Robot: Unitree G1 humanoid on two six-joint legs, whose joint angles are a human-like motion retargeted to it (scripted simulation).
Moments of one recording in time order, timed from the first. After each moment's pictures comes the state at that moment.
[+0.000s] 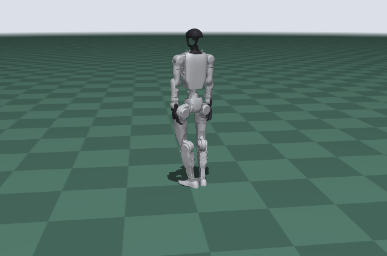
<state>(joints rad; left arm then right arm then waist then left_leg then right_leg) -0.02 0.05 0.21 1.59 0.14 0.11 -0.15 -0.03 -0.08 0.07 1.47 -0.44 0.13 0.28 -0.20 0.01 -0.13 -0.09 -0.11 0.24 0.06 -0.13 0.16 -0.06 -0.07 -0.43 0.05 -0.01 0.05</state>
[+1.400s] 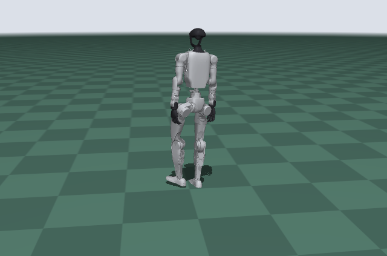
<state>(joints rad) 0.01 0.08 0.21 1.47 0.08 0.13 -0.16 -0.07 -0.13 0.01 1.43 -0.39 0.12 0.26 -0.25 0.00 -0.02 -0.30 -0.06 0.23 0.24 -0.12 0.10 -0.06 -0.04 -0.36 0.03 0.02 -0.02</state>
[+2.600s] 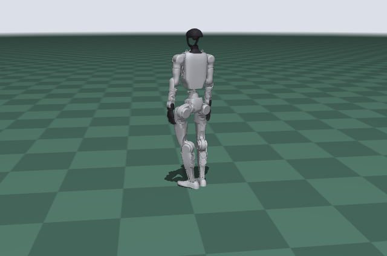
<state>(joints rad) 0.02 0.10 0.25 1.44 0.10 0.10 -0.19 -0.05 -0.07 0.07 1.43 -0.40 0.10 0.26 -0.27 0.03 -0.11 -0.08 -0.09 0.31 0.04 -0.16 0.13 -0.06 -0.06 -0.46 0.03 -0.01 0.03</state>
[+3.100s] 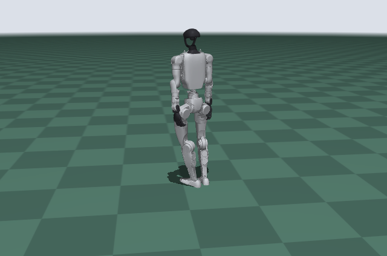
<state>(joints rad) 0.10 0.08 0.32 1.55 0.11 0.12 -0.19 -0.05 -0.10 0.04 1.43 -0.37 0.11 0.26 -0.24 -0.01 -0.11 -0.09 -0.13 0.27 0.07 -0.25 0.17 -0.11 -0.13 -0.44 0.16 -0.03 0.04</state>
